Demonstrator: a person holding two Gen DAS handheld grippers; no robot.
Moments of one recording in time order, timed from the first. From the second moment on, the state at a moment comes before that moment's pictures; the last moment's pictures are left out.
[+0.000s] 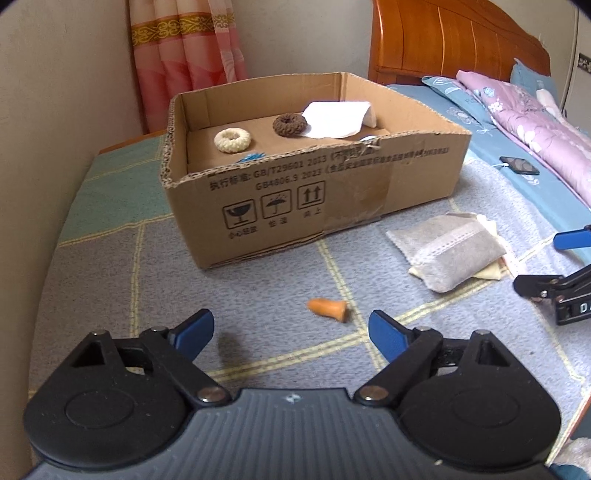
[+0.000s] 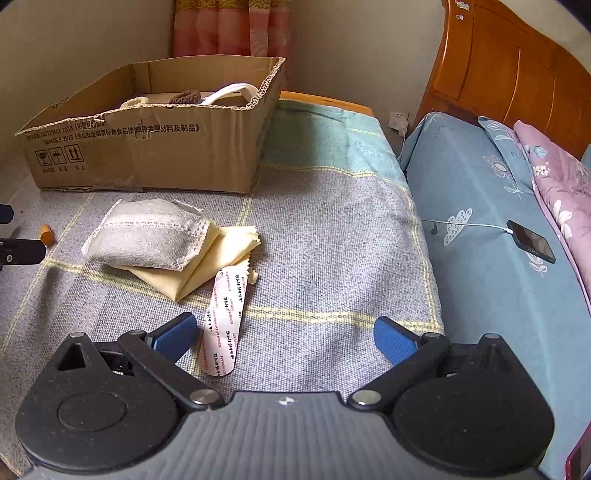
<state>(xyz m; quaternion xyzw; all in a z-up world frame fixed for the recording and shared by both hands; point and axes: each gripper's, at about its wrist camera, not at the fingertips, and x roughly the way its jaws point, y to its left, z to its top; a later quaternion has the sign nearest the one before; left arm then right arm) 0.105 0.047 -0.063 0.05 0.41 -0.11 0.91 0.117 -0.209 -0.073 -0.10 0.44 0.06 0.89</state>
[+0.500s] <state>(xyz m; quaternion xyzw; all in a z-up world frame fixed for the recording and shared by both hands) 0.117 0.049 -0.067 0.04 0.41 -0.11 0.91 0.120 -0.211 -0.076 -0.09 0.44 0.06 0.89</state>
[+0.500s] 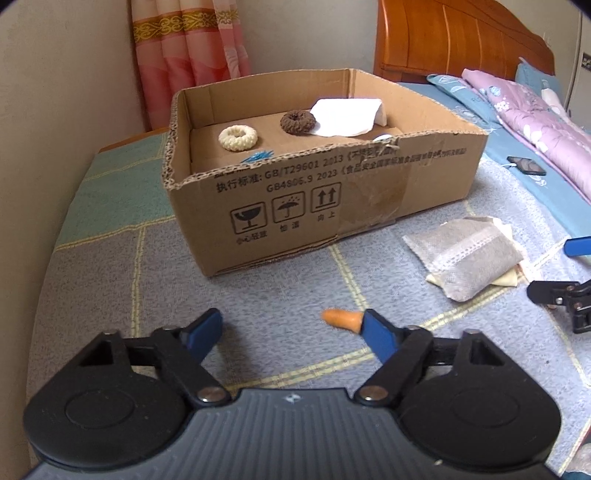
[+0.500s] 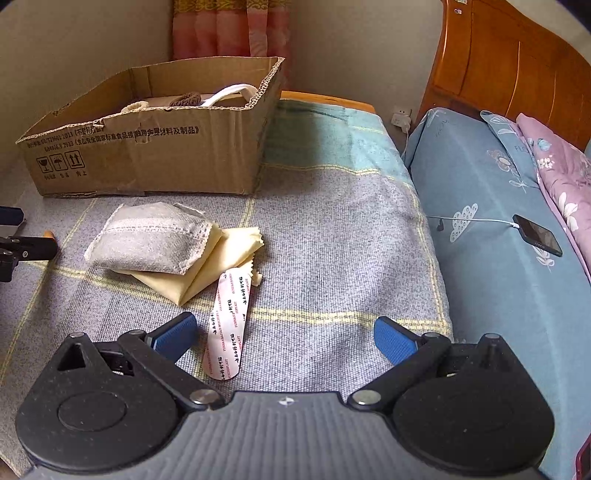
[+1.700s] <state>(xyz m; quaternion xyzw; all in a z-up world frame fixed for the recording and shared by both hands) 0.110 0.029 -0.062 0.05 0.40 -0.15 0.90 0.093 -0.193 -0.072 -0.09 0.38 0.12 0.91</state>
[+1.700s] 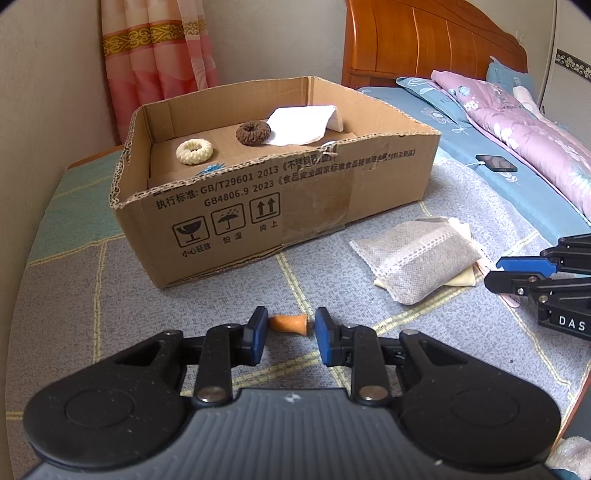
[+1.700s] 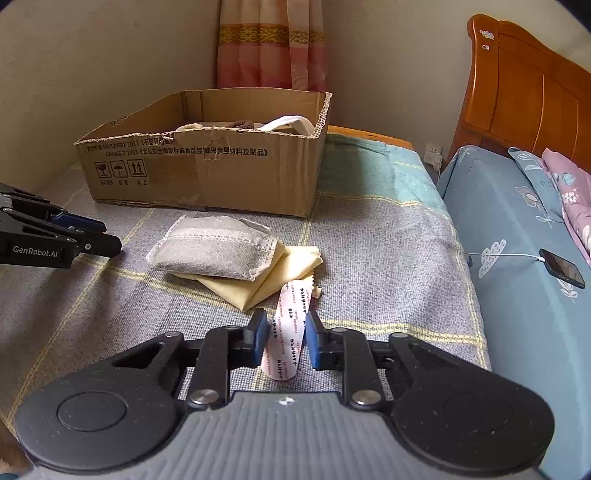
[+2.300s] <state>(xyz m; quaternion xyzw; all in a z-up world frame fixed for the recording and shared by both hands) 0.099 0.026 -0.046 0.06 0.39 -0.18 0.90 0.083 -0.192 -0.056 -0.11 0.37 0.12 0.91</state>
